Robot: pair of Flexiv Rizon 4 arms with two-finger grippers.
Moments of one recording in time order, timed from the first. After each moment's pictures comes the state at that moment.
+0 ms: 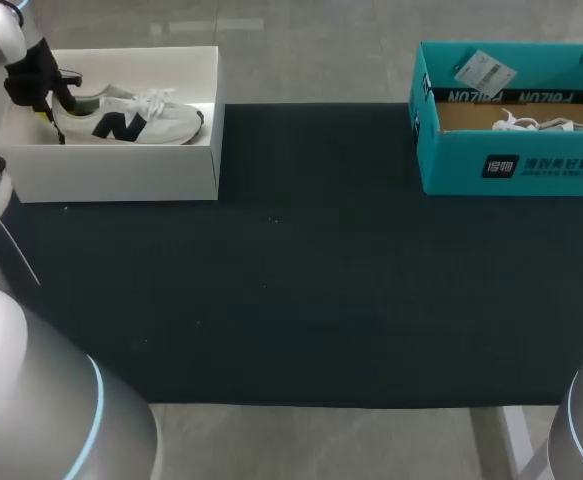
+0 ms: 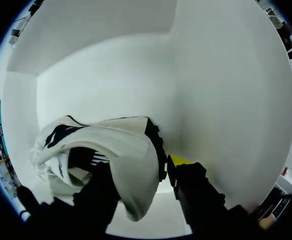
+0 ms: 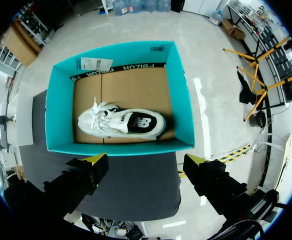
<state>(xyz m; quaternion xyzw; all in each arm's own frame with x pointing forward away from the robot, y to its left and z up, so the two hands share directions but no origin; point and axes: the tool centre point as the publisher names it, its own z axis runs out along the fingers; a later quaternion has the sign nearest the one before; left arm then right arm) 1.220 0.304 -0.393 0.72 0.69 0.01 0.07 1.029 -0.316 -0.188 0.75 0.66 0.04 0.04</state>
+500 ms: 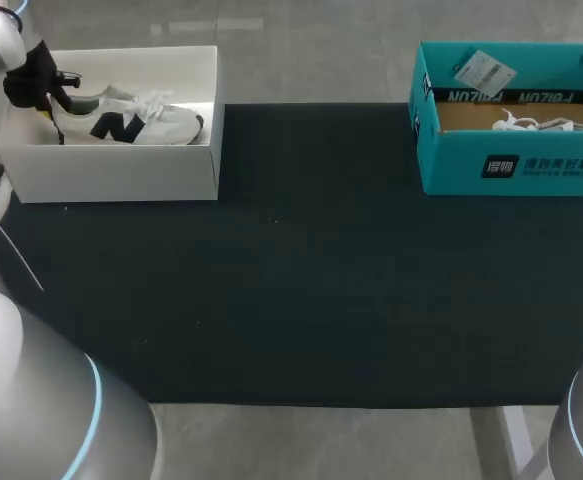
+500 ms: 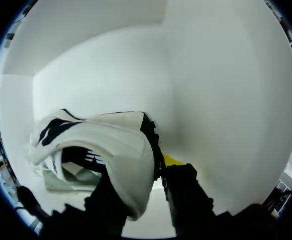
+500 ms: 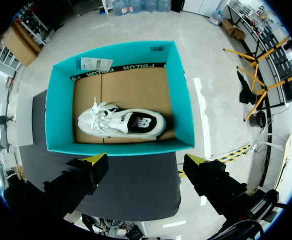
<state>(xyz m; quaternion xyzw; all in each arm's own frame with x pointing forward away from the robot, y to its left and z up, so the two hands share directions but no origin) 1.228 0.308 -0.394 0.73 0.68 0.04 0.08 1.029 -0.316 -0.188 0.75 0.66 0.04 0.04</state>
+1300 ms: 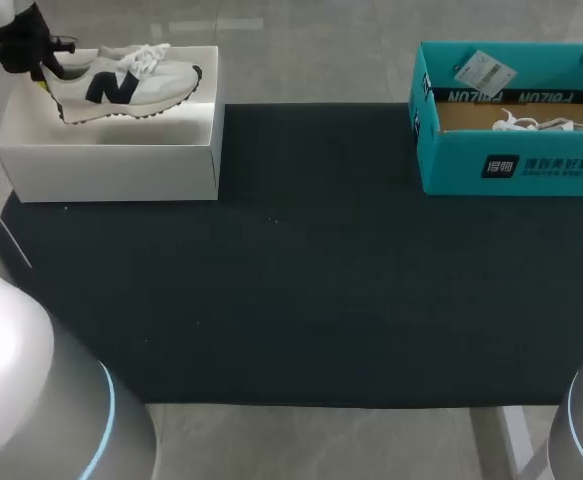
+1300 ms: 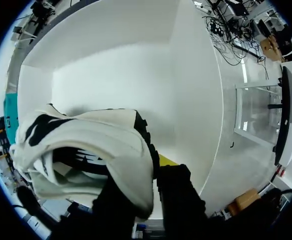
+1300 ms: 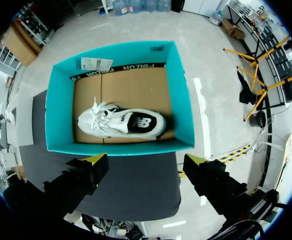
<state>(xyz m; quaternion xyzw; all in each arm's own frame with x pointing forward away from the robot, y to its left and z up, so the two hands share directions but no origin) 1.230 0.302 -0.320 0.71 0.70 0.02 0.07 1.029 -0.316 -0.188 0.75 0.66 0.04 0.04</state>
